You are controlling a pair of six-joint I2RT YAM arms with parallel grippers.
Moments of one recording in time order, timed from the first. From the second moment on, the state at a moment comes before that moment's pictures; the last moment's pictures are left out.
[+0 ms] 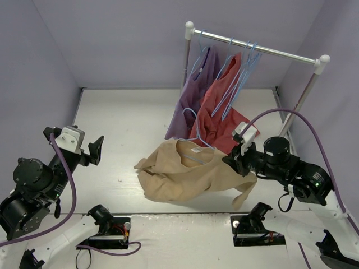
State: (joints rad) left arm -0.68 0.55 1.28 -0.73 -0.38 0.27; right arm 0.77 0.75 1.20 -0.91 -0.11 -0.01
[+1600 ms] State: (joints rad) left arm -0.68 0.55 1.14 -0.64 -0.36 0.24; right arm 0.77 0.77 1.45 -1.20 0.17 -0.03
